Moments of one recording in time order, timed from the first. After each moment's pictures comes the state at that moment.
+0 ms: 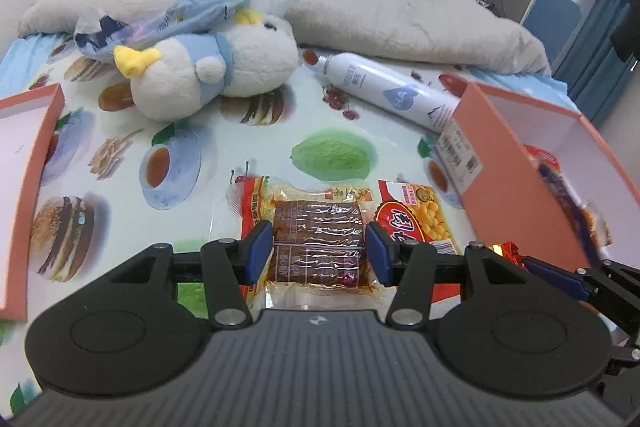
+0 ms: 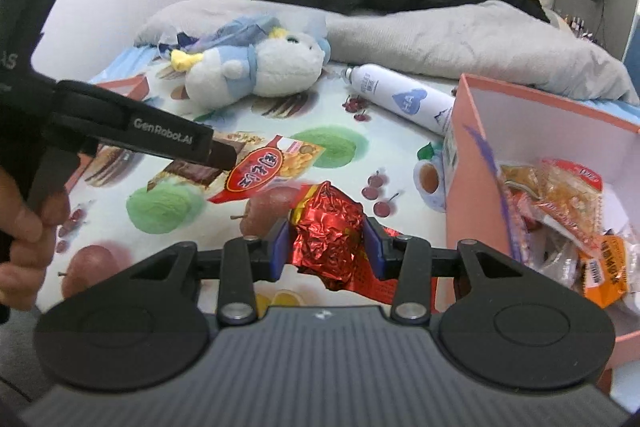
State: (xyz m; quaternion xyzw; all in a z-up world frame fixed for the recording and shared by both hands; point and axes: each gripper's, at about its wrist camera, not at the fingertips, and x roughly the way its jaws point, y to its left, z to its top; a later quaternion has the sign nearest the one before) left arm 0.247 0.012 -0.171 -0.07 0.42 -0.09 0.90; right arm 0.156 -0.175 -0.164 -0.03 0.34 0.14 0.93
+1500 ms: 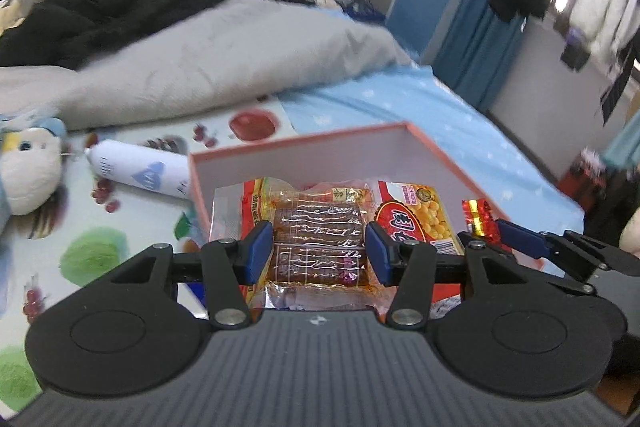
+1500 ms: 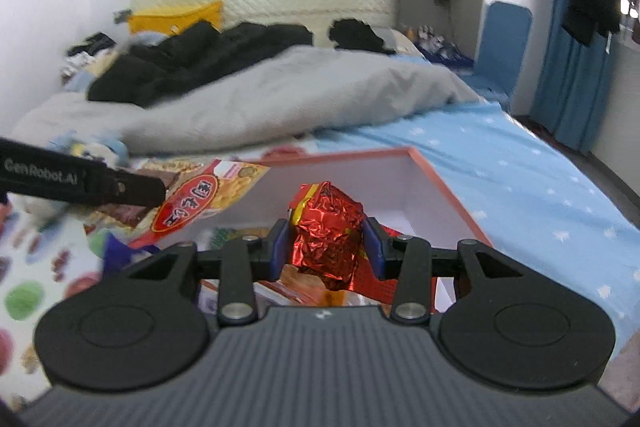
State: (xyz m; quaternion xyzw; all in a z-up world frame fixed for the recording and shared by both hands) left arm 0.276 -0.246 -0.089 -0.01 0.39 -0.26 0.89; right arm 0.170 -0.398 -0.130 0.04 0.29 -0.07 0.96
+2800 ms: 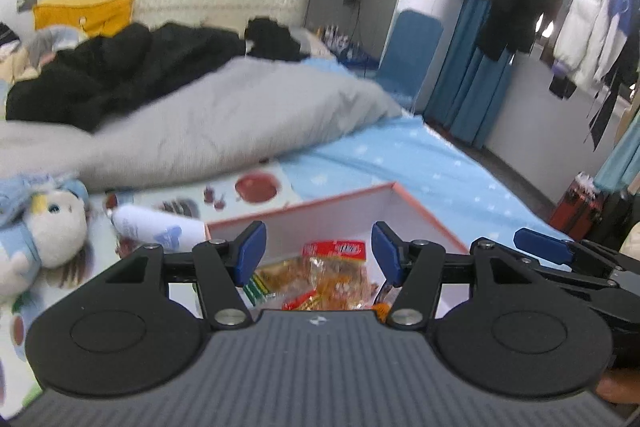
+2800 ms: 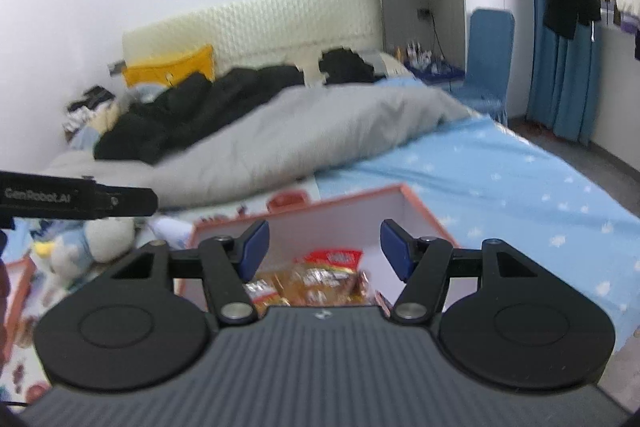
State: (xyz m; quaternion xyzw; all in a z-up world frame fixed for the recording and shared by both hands) left arm 0.252 -0.215 -0.011 -0.01 0.31 -0.26 0.92; right arm 0.131 -0.402 -0.049 0.09 0.22 -0.06 0.97
